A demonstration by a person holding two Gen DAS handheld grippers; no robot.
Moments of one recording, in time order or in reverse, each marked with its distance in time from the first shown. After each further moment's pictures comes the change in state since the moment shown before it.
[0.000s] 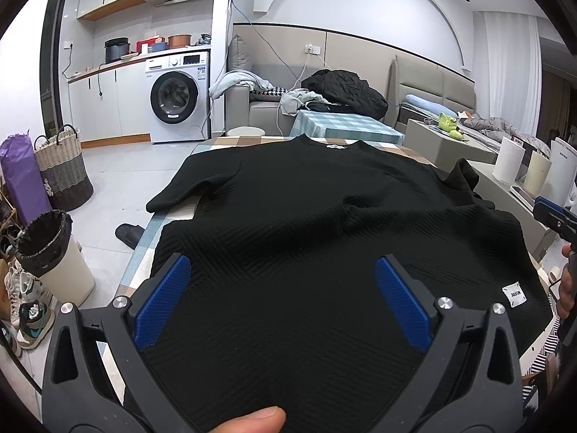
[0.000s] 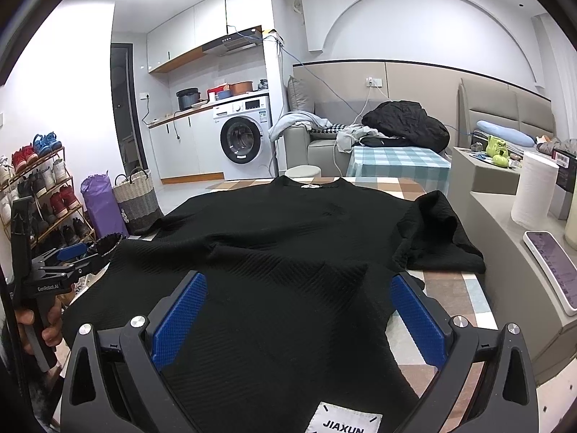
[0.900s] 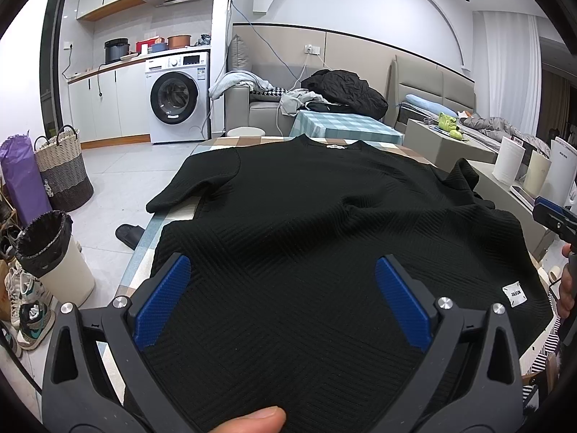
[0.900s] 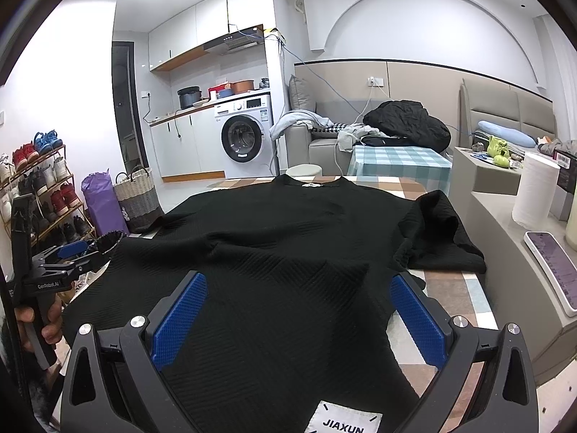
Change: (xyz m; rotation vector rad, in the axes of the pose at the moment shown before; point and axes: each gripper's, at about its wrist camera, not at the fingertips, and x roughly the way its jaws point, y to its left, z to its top) left arm 0.000 -0.001 0.000 0.003 -0.003 0.000; right arm 0.004 0.000 -0.001 -0.005 0.005 0.002
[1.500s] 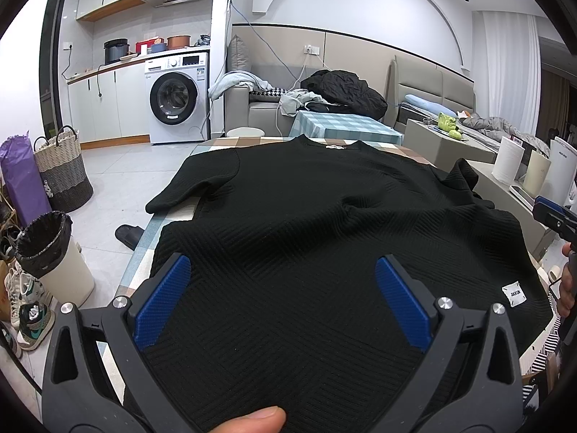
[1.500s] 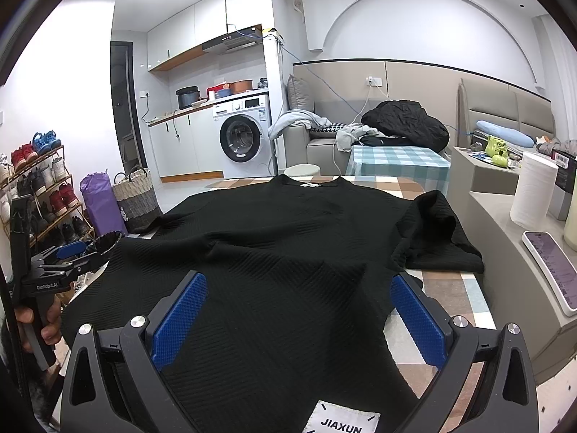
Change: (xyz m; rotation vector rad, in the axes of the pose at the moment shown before) left arm -0.004 -0.001 0.000 0.002 -0.002 0.000; right arm -0.001 -0.002 -0.001 0.001 -0.001 -0.003
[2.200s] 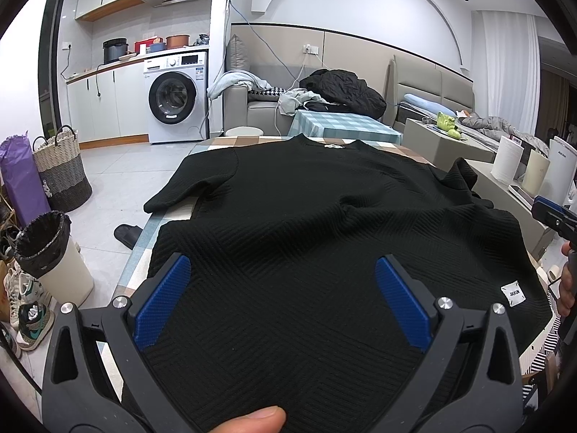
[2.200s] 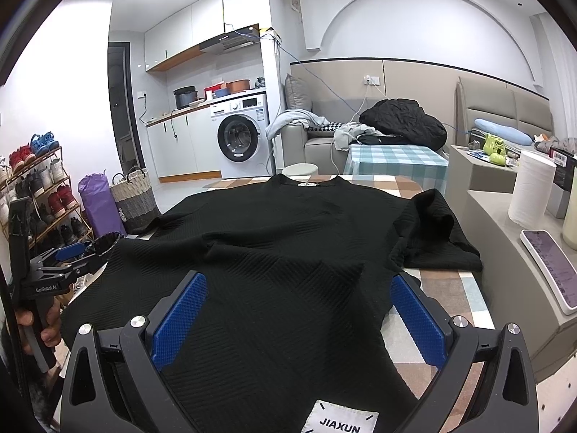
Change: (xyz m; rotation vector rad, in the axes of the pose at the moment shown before) left arm 0.000 0.000 0.000 0.000 0.000 -0.001; right arm -0.001 -0.003 0.000 0.008 0.004 -0.008
